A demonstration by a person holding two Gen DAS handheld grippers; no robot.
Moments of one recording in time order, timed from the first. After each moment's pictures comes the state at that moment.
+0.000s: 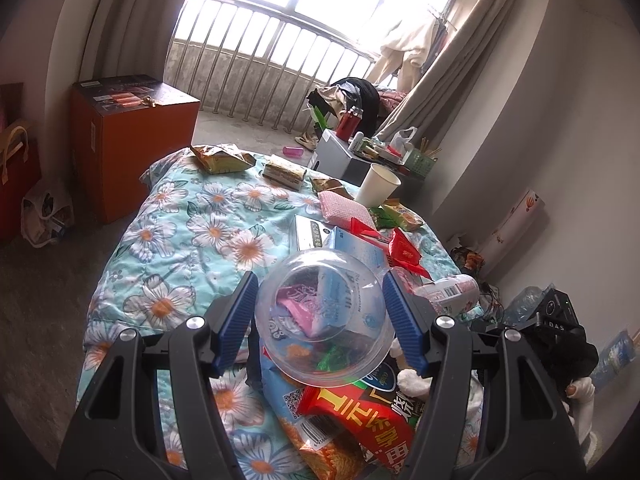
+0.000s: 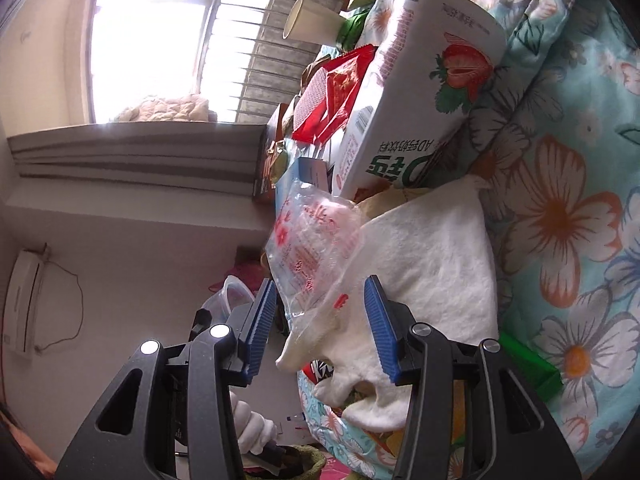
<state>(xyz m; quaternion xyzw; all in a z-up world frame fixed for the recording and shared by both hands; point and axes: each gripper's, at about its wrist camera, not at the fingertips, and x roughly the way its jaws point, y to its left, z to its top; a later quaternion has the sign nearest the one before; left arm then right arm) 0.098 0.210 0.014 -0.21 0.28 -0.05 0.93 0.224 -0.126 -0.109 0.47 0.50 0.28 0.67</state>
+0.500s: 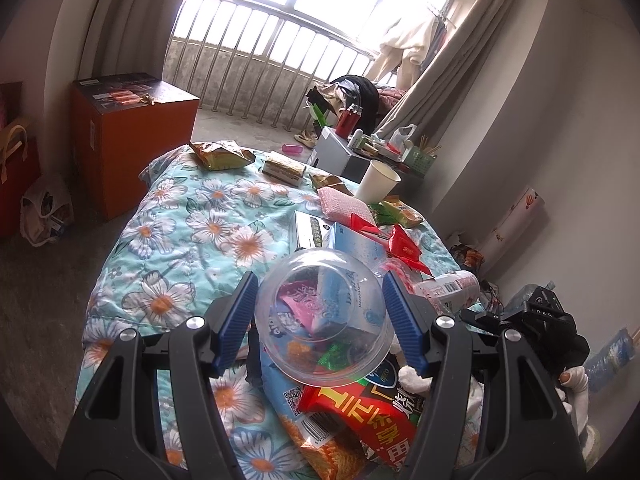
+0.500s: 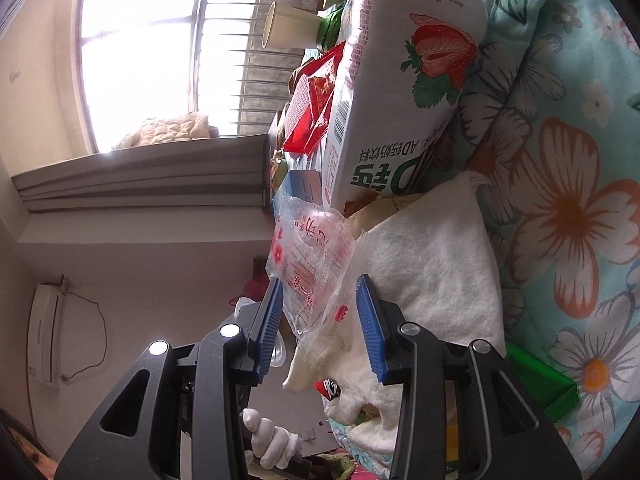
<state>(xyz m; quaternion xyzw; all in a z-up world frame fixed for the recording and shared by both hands) 0.098 0.208 0.010 -0.20 0.29 -0.05 0.93 0.239 -0.123 -0.128 0.51 0.50 0.27 0.64</state>
